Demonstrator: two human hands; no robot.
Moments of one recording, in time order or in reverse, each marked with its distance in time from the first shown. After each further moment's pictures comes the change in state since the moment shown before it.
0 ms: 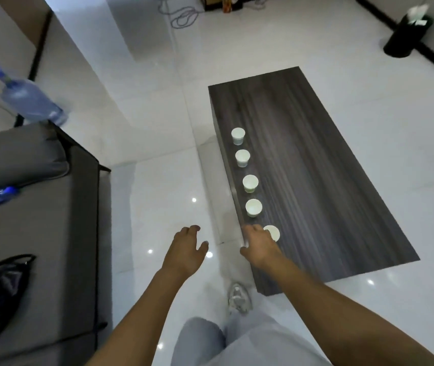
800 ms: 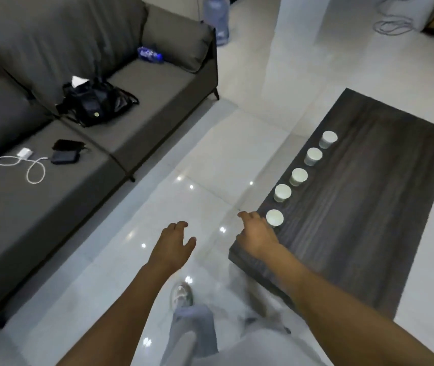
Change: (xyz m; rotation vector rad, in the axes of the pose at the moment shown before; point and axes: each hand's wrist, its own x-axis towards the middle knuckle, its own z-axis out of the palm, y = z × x) left_hand -0.220 0.130 0.184 -0.402 0.407 -0.702; right_hand -0.090 0.110 -0.026 -0.532 -0.290 -0.655
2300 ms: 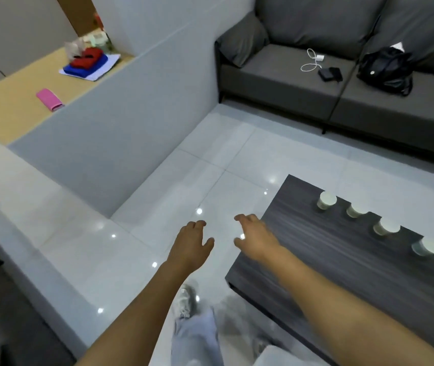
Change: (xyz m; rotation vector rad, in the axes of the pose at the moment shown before) left_hand -0.343 0.495 0.422 -0.477 0.708 -1.144; right_hand -0.235 0.389 -0.092 -0.653 -0.635 -1.268
